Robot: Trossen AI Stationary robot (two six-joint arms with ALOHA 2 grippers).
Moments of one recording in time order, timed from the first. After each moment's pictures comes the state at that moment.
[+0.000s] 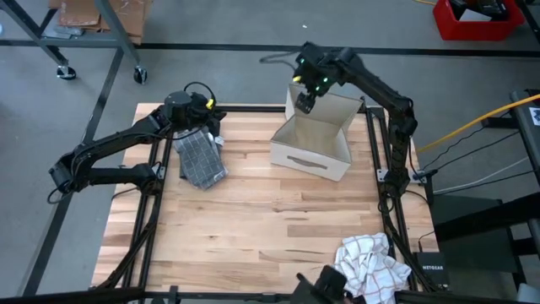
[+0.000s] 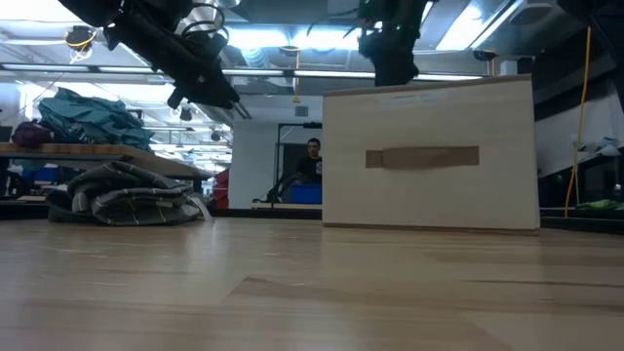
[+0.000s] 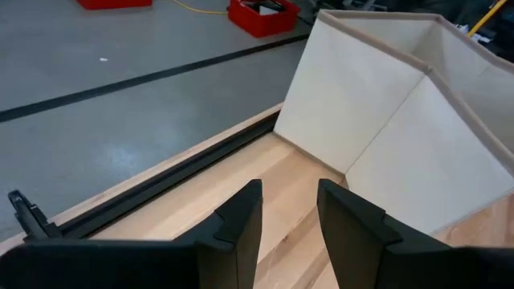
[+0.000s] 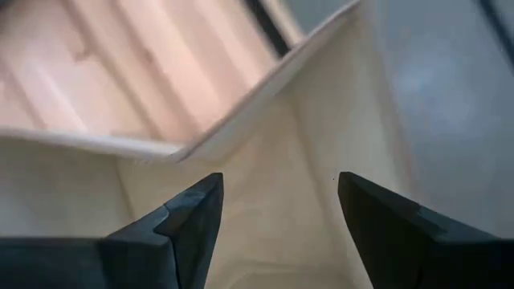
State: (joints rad) left arm 0.69 1.01 0.72 -0.12 0.04 -0.25; right arm -0.62 1.93 2.18 -1.41 0.01 -0.10
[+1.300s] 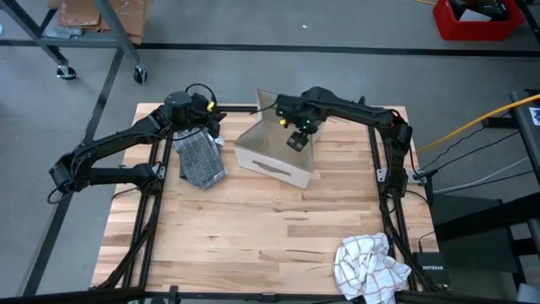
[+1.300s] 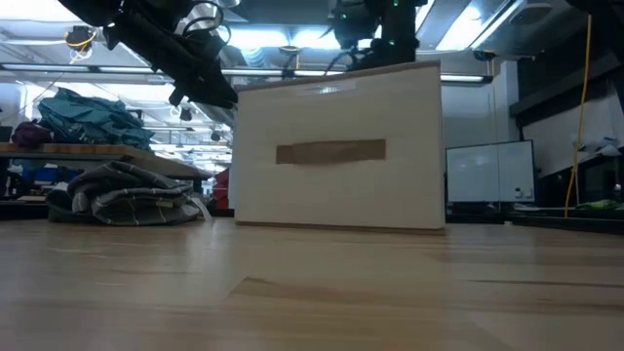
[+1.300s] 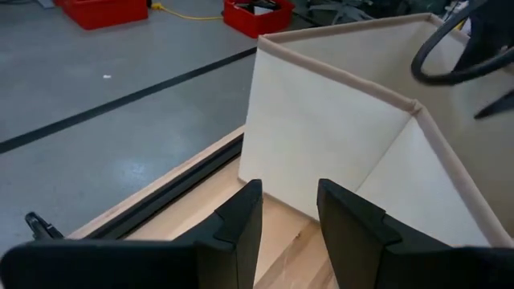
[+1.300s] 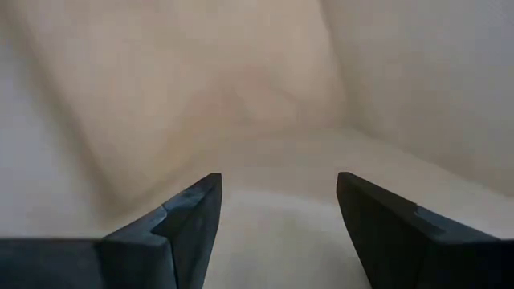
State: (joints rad) left arm 0.69 1.01 0.72 -0.12 0.04 -0.15; right arm -0.37 1.92 1.87 -1.44 0.15 0.24
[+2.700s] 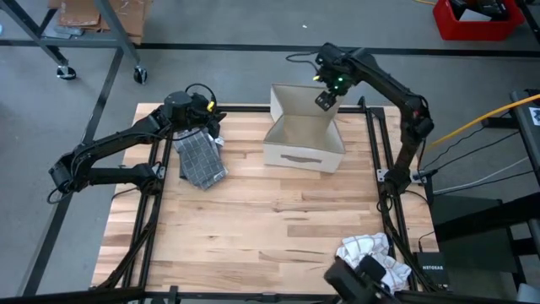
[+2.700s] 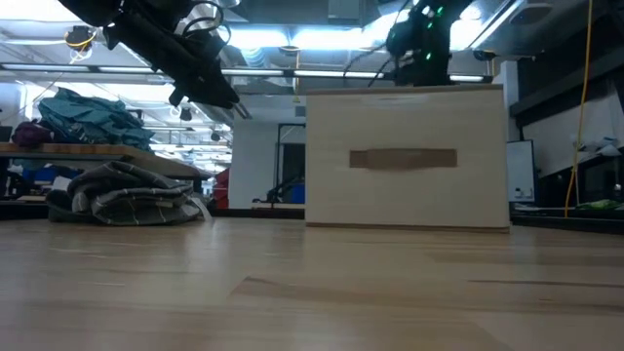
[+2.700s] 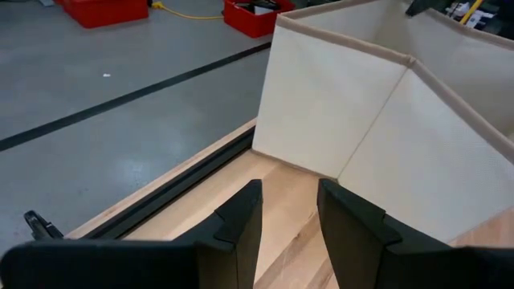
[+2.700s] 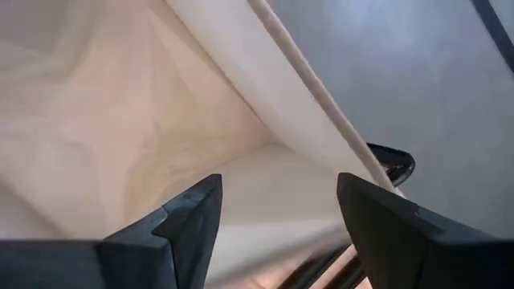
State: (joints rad) left arm 0.69 1.01 0.72 -0.12 0.04 -0.16; right arm -0.80 1.80 1.87 -1.38 0.15 -0.09
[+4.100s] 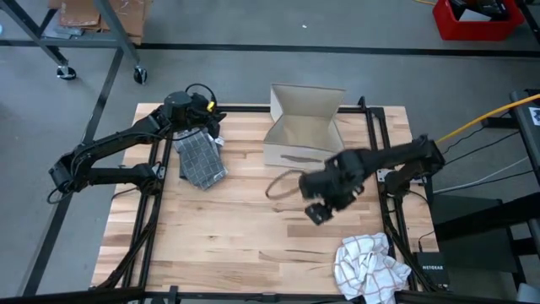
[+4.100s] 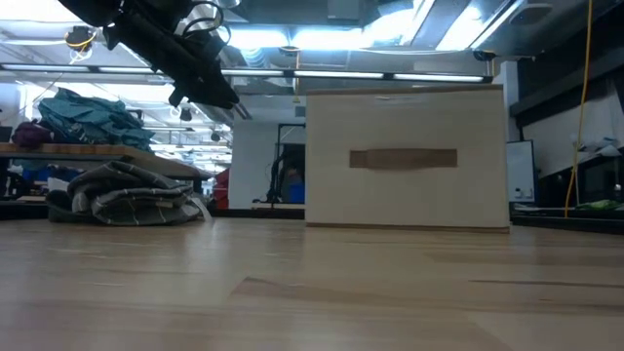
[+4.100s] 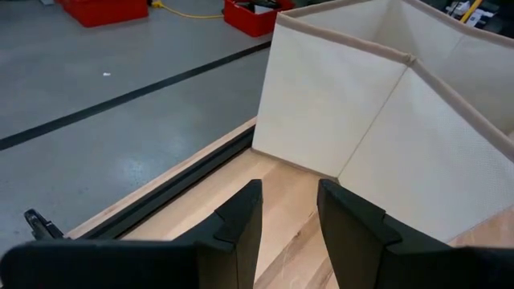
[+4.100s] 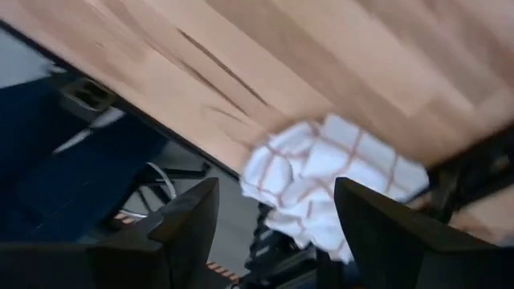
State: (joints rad) left arm 0.69 1.01 0.72 -0.12 0.04 -0.16; right arm 0.29 1.69 1.81 -1.57 -0.36 1.22
